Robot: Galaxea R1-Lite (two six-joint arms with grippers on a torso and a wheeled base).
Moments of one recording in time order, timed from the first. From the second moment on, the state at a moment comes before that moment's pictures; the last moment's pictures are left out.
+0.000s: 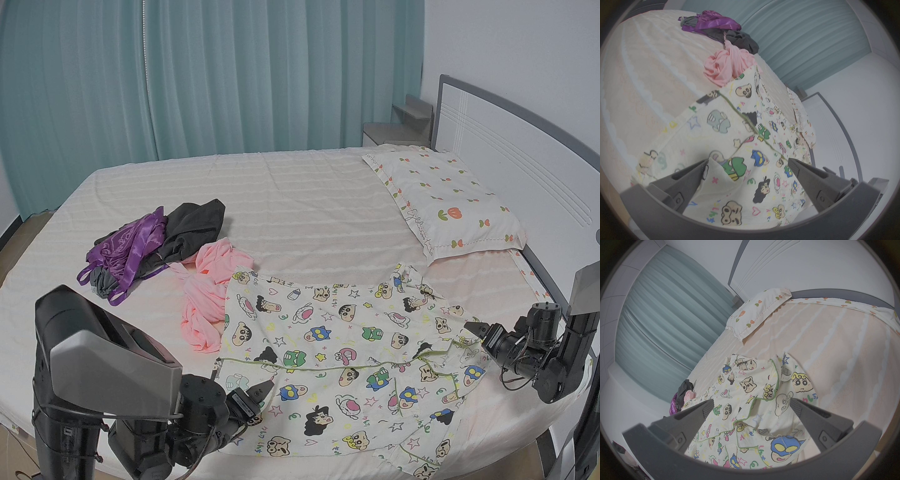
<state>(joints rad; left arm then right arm) -0.66 2.32 -0.22 -1.55 0.22 -1.14 -0.03 2.18 -0.24 -1.44 0.15 0.71</state>
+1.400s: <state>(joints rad) -0.27 2.24 -0.21 -1.55 -0.27 -0.83 -0.03 2.16 -0.23 -1.44 0.15 0.71</state>
